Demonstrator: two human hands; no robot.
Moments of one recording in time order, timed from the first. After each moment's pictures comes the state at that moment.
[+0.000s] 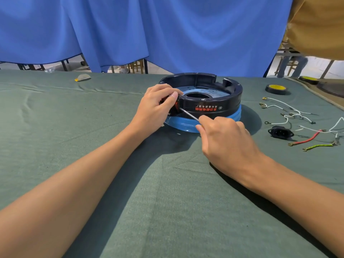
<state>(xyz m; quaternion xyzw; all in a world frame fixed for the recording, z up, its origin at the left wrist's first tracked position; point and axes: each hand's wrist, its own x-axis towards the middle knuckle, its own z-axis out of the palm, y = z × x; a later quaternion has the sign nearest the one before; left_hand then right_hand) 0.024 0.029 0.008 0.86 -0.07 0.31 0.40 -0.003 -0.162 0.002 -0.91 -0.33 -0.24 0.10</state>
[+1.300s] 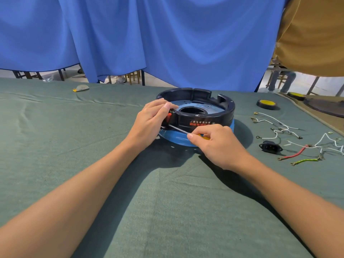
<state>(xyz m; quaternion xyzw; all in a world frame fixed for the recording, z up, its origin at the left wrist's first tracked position) 0.022 0.035 0.006 0.82 -0.08 0.28 0.49 0.029 -0.165 0.010 -0.88 -0.31 -0.08 0.34</state>
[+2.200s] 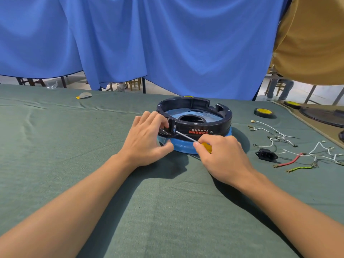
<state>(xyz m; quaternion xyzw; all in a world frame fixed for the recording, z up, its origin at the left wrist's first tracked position) -0.004 0.042 0.004 0.91 -0.13 0.37 0.13 0.015 -0.173 0.007 -0.91 -0.25 -0.19 0.26</state>
